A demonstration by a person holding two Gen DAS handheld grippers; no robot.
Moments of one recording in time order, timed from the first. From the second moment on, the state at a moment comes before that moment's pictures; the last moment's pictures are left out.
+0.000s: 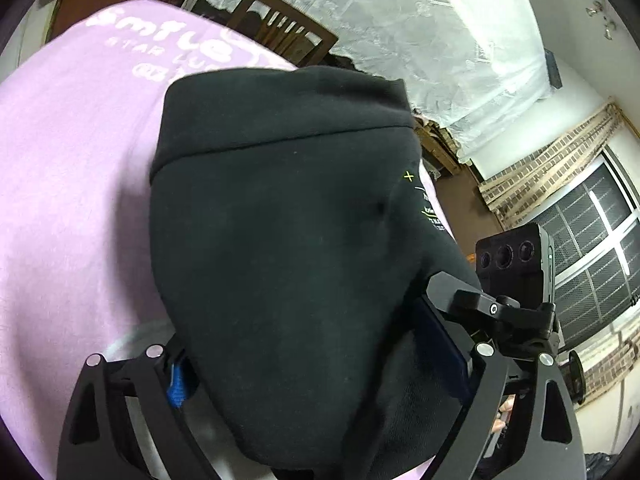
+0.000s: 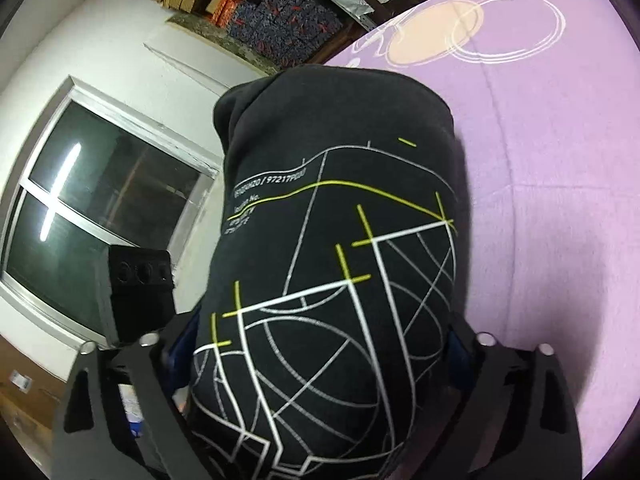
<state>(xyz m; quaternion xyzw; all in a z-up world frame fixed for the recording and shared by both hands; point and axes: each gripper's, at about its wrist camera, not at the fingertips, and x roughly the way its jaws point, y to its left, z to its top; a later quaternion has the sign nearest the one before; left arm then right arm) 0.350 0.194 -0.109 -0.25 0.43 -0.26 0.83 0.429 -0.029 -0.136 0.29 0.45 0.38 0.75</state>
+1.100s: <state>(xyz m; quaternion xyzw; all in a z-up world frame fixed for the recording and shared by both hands) 0.204 -0.169 -0.123 -0.07 0.48 -0.44 0.76 0.126 -0.347 -0.097 0.34 0.35 0.18 0.85</state>
